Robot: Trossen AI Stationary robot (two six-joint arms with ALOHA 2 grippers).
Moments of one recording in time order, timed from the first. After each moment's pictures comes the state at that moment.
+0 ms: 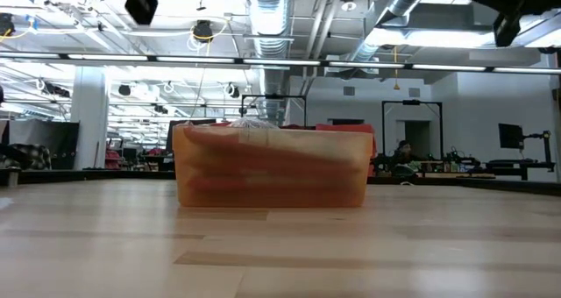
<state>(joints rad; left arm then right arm) 0.29 0.54 0.62 -0.03 0.39 -0.27 0.31 0.01 0.40 -0.25 0.53 0.29</state>
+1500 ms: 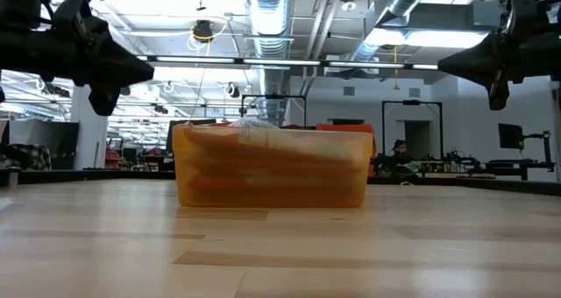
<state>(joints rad) 0.23 0.00 0.01 0.07 -0.03 -0.46 0.23 0.00 0.01 0.10 0.71 0.39</state>
